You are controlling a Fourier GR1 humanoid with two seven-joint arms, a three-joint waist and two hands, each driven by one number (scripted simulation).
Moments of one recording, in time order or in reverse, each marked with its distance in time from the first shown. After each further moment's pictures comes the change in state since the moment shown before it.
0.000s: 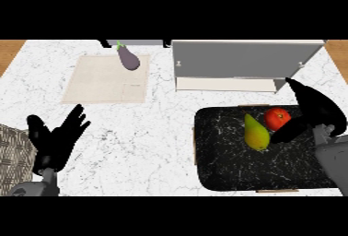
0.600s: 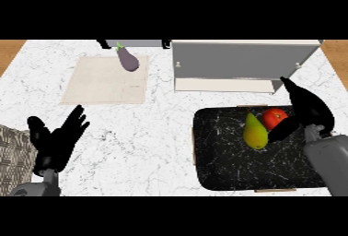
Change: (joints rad) left arm 0.005 -0.025 0.025 0.004 -0.025 -0.018 -0.005; right arm 0.006 0.078 -0.044 0.140 0.123 -0.081 -0.188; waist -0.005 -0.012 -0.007
